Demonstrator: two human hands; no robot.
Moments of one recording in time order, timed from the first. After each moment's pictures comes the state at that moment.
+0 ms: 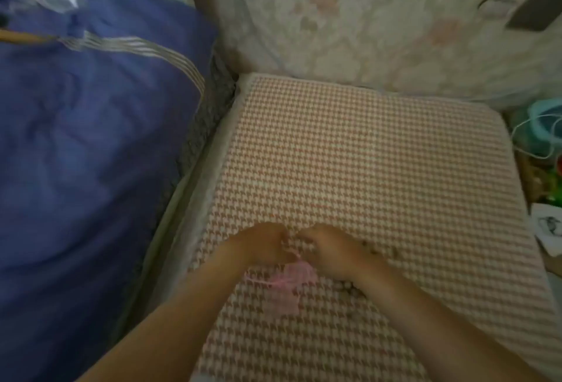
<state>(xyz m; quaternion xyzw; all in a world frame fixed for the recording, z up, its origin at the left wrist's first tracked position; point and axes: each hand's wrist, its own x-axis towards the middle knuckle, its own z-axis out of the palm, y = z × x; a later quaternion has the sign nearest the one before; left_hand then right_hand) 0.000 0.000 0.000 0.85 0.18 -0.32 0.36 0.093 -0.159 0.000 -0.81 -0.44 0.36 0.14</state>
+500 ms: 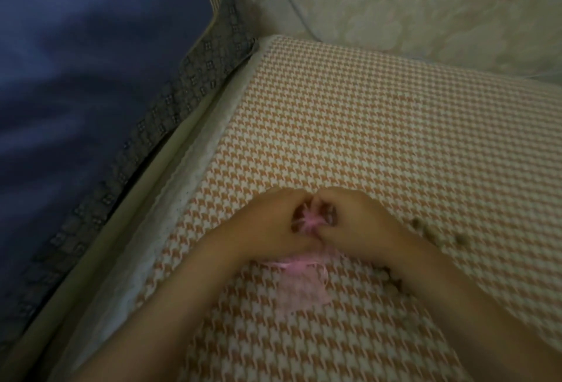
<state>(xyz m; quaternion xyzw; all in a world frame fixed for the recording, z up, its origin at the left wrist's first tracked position) -0.033 -0.004 -0.087 0.93 0.08 -0.03 0.34 0.089 -0.147 -0.085 -0.82 -0.49 0.21 0.21</state>
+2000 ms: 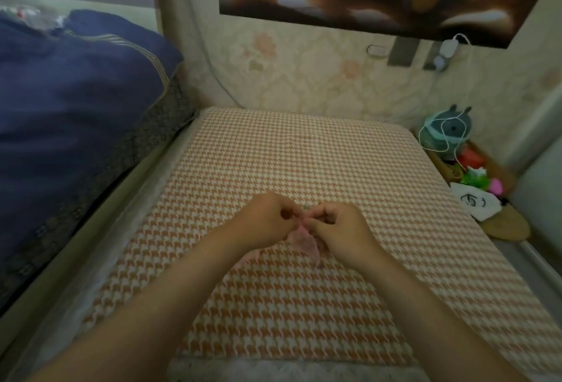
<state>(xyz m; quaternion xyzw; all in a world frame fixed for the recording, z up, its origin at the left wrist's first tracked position) -0.056 -0.126 -0.034 0.93 0.07 0.05 0.35 0.012 -0.289 -0.052 -0.81 -0.24 0.15 0.51</state>
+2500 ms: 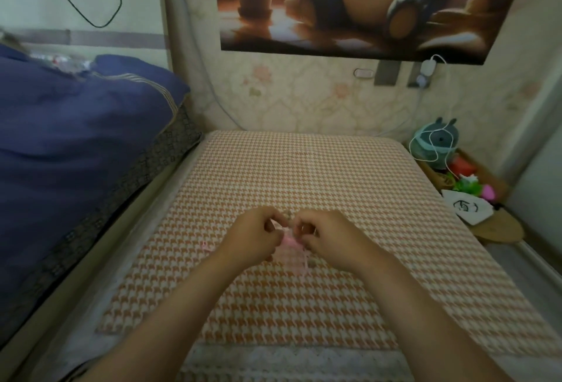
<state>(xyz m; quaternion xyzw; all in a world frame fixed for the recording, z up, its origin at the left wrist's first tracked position) -0.097 -0.154 -0.032 0.88 0.17 0.10 0.43 -0.009 -0.312 -0.023 -0.86 -0.42 0.08 0.28</state>
